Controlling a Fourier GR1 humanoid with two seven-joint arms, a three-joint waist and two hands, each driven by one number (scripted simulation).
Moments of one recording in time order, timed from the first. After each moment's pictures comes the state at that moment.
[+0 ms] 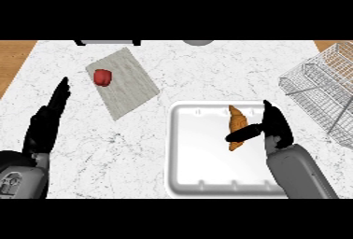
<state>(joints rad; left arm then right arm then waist) -0.17 0.40 -0.08 -1.42 -0.01 0.20 0.06 -0.36 -0.24 0.27 -1.40 0.43 -0.17 1.20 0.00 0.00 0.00</state>
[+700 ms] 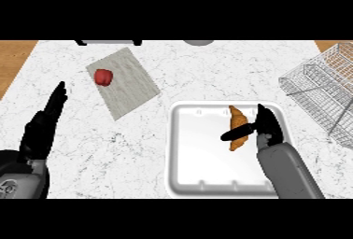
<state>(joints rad) -0.12 0.38 -0.05 -1.46 -0.04 0.18 0.06 -0.38 -0.14 0.18 -1.26 0.48 -0.15 1.15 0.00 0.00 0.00</state>
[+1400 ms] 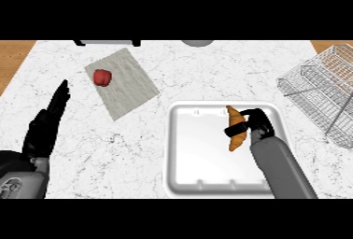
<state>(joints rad) -0.14 0.35 -0.02 -1.46 -0.08 0.15 0.07 -0.44 -0.09 0.11 -1.08 0.46 -0.09 1.05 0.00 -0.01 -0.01</state>
